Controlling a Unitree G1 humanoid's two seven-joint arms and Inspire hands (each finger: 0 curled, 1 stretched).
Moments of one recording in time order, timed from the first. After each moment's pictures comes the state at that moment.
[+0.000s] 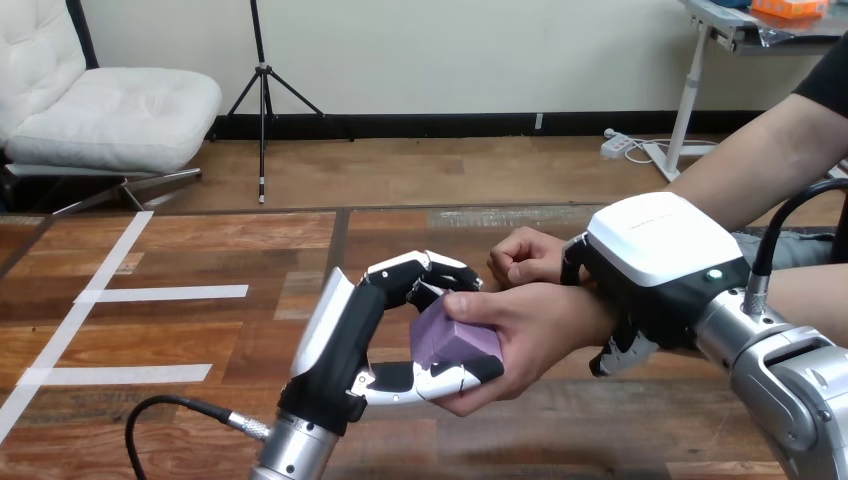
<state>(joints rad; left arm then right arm) -0.23 0.14 -0.18 0.85 0.40 -1.12 0.22 -0.16 -0.64 0.21 -0.27 -1.01 0.03 0.45</state>
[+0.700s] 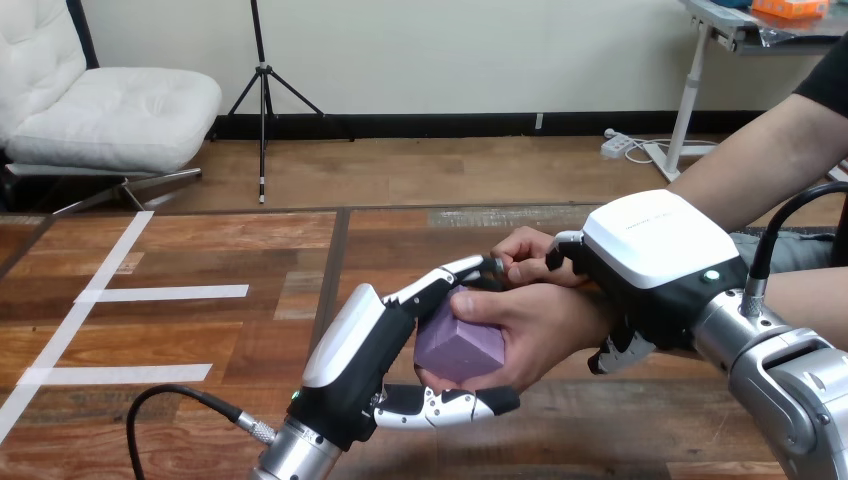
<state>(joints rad) -0.24 0.19 -0.21 0.83 0.57 -1.10 0.25 -0.16 -0.64 0.21 -0.27 -1.01 0.01 0.42</state>
